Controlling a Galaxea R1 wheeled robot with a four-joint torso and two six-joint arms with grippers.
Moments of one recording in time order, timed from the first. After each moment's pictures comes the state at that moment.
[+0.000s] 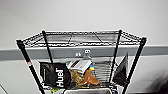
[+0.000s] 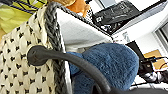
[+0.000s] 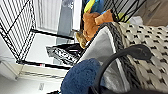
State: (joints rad) left arm 0.73 1.82 -0.77 -0.30 0.06 -0.05; right arm -0.87 1.94 -0.72 0.35 0.32 0.14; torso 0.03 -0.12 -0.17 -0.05
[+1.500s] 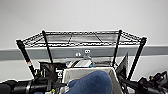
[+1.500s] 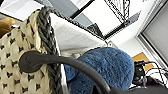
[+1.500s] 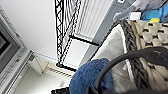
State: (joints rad) left arm 0.24 1.71 -0.59 -0.31 0.18 -0.39; right arm -0.45 1.81 -0.54 0.39 0.27 0.32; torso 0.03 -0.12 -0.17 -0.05
